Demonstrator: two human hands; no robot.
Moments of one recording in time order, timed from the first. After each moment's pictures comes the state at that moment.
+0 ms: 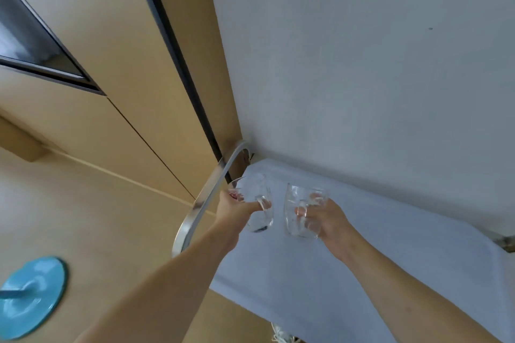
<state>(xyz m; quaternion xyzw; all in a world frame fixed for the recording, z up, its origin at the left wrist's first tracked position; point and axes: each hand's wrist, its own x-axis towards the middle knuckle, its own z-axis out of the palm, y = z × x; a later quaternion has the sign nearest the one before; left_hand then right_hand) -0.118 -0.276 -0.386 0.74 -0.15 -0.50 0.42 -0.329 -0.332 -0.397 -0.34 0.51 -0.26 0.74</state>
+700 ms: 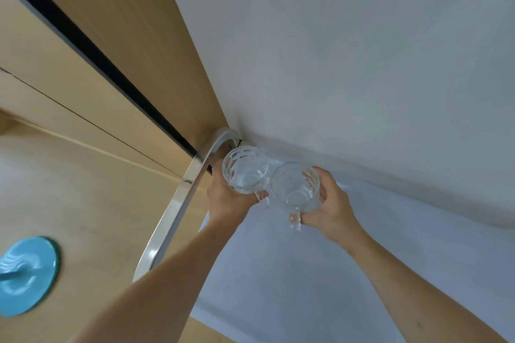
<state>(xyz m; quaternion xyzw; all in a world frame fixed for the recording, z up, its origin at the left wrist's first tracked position) -0.107 -0.360 -0.454 0.82 -0.29 -0.33 0.37 -0.320 -0.411 -0.469 -0.59 0.52 -0.23 0.57</state>
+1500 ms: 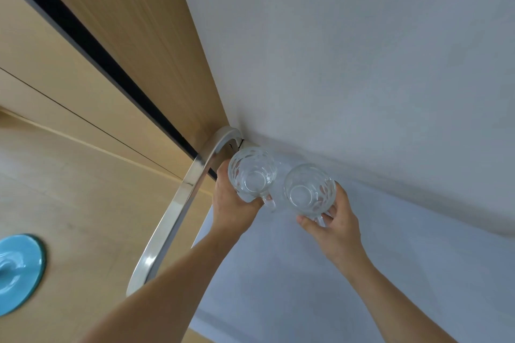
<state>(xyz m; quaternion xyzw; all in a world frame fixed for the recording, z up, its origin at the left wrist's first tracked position) -0.099 -0.365 -0.480 0.76 -0.40 -0.32 0.39 -0.314 -0.382 -0.485 -0.54 0.56 -0.31 0.55</state>
